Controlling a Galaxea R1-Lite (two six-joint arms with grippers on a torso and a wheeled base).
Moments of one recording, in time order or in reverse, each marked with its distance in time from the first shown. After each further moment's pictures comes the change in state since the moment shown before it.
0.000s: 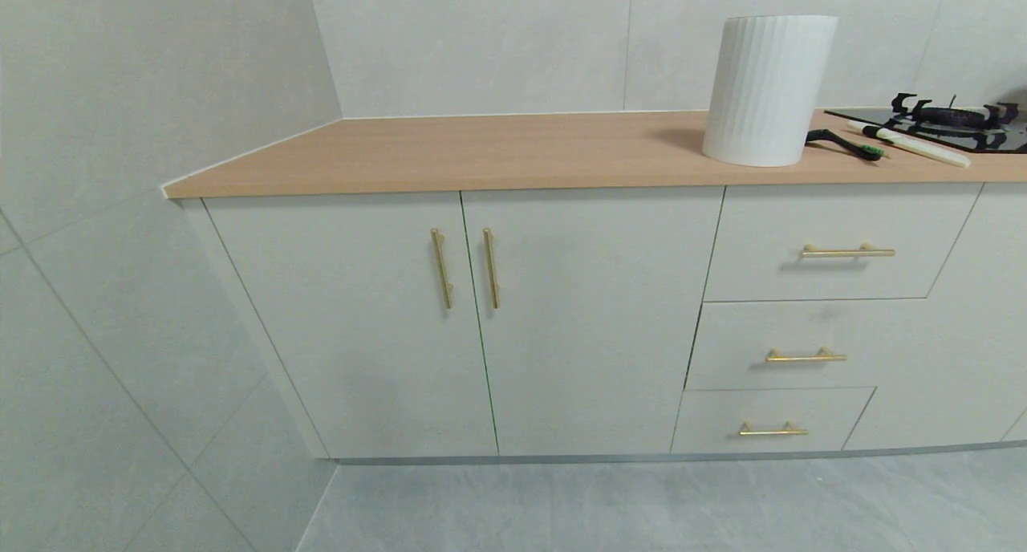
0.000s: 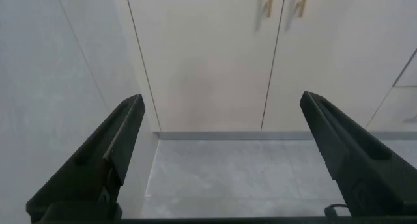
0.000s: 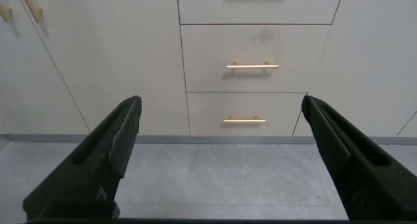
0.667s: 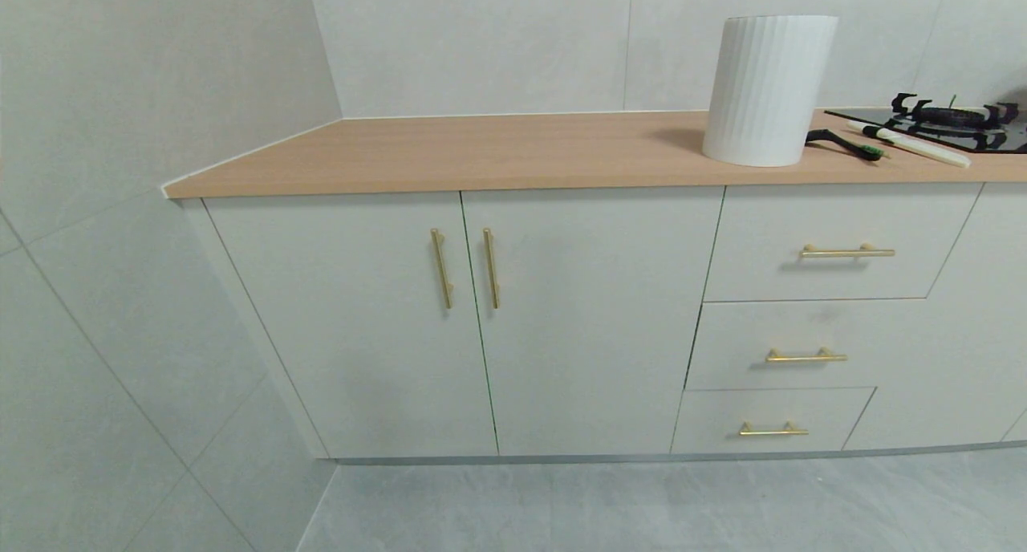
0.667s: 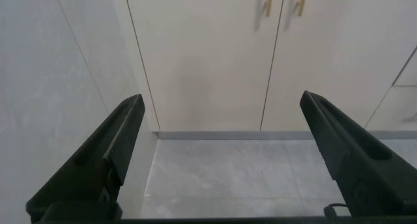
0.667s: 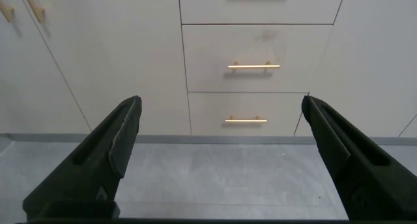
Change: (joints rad) left arm 0.000 0.000 0.000 0.000 -0.003 -0.004; right arm 0.000 0.001 0.000 0.002 0.006 -0.002
